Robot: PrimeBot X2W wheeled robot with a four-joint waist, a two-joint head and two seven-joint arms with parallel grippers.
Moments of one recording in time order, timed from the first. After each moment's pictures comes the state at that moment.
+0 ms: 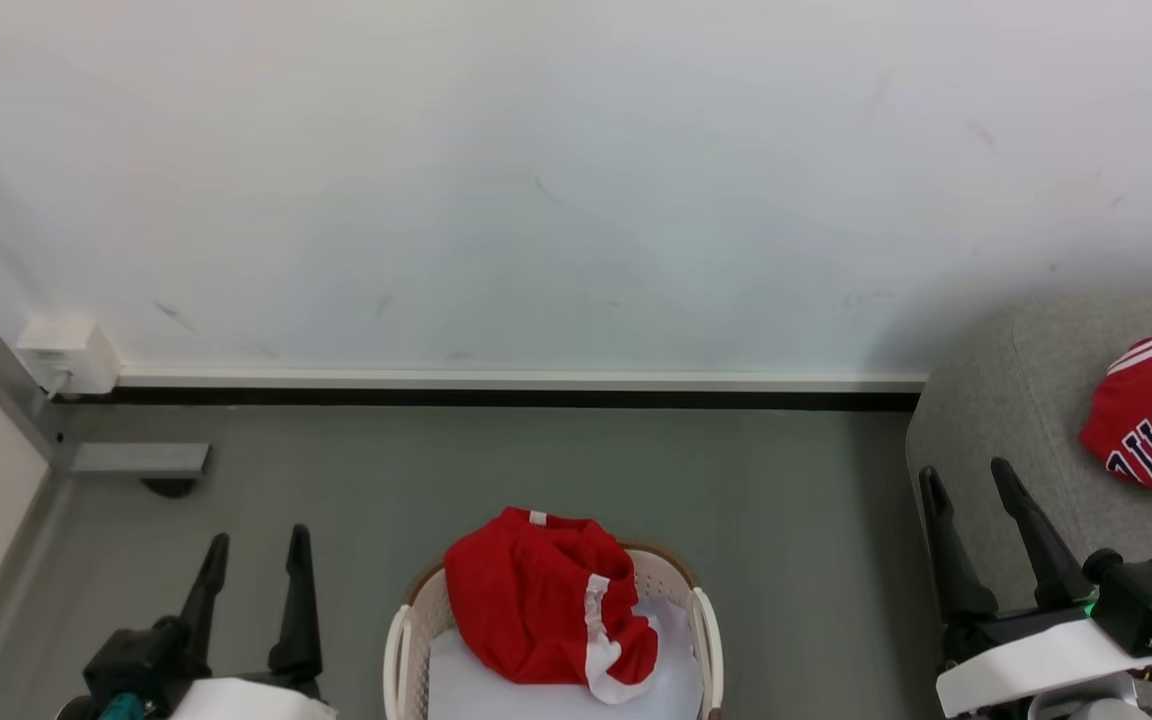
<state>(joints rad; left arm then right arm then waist) -0.06 0.12 -0.04 0.19 -0.25 0.03 -0.26 -0.20 -0.14 0.19 0.28 0.42 0.13 -0.26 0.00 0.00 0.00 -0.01</state>
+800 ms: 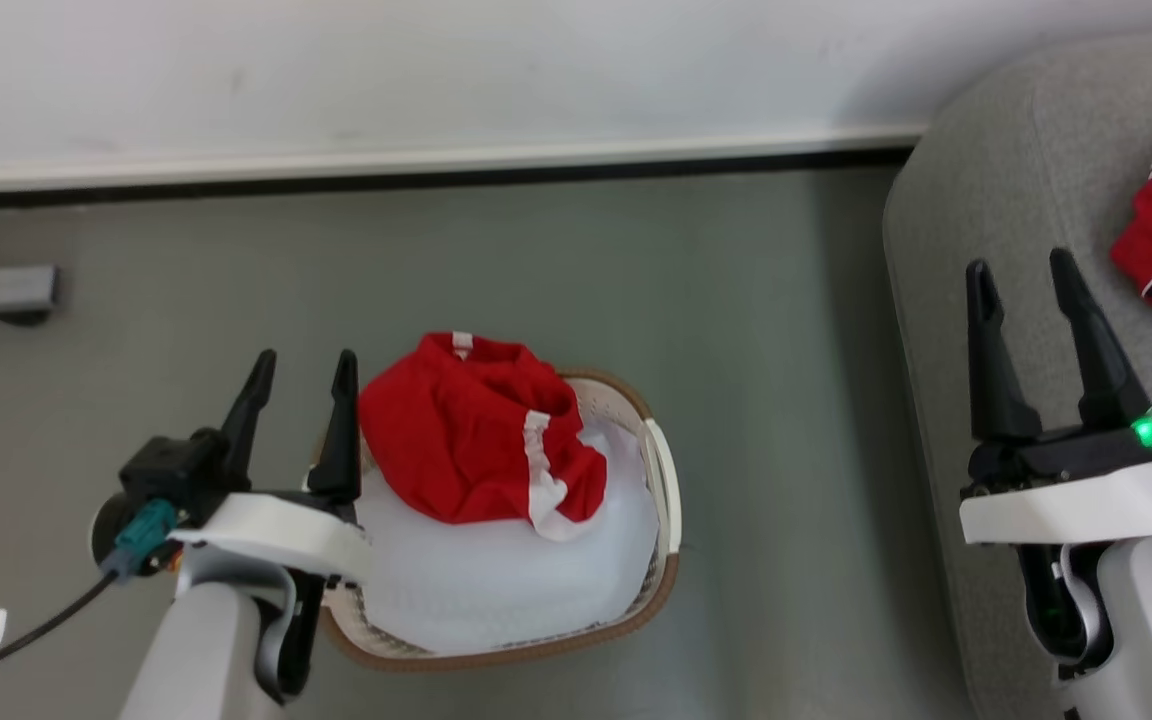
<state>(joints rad) -0.40 0.10 -0.06 0.38 -0.20 -0.08 -0.26 -0.42 -0.12 0.13 0.18 0.40 0.13 -0.26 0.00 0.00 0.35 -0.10</state>
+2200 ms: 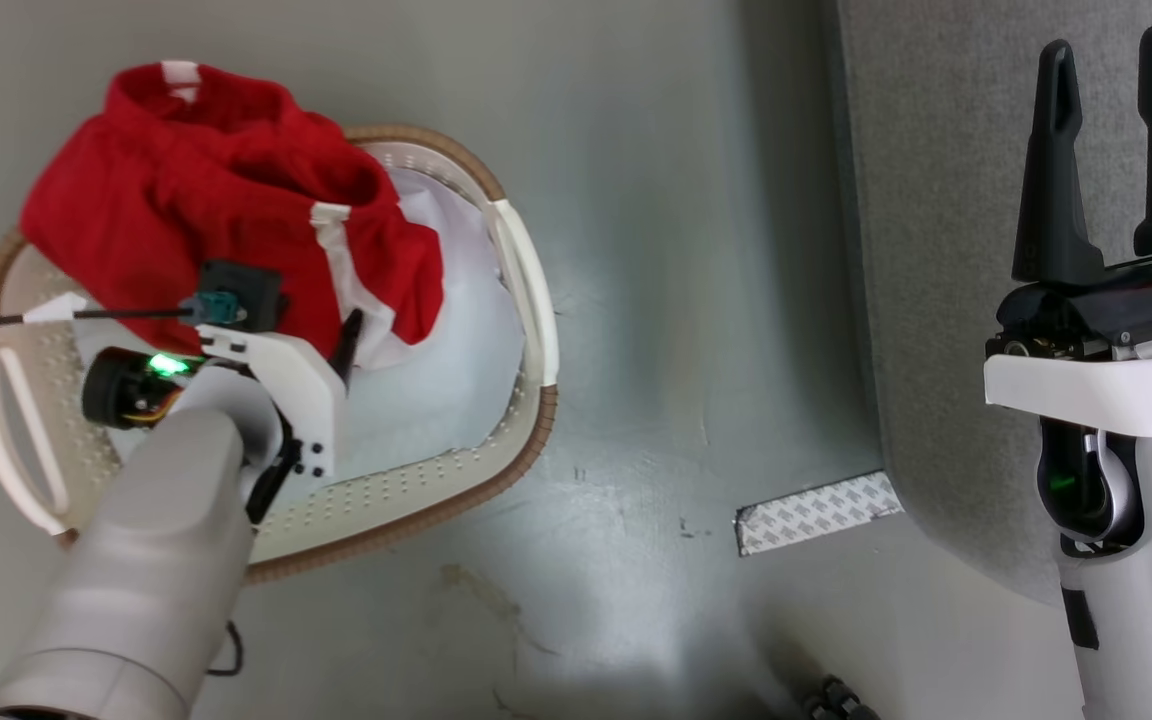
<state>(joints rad) -0.99 0.21 -0.51 1.20 -0.33 -0.13 -0.13 -0.61 -0.05 0.09 0.04 0.40 0.13 -0.26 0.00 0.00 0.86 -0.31</state>
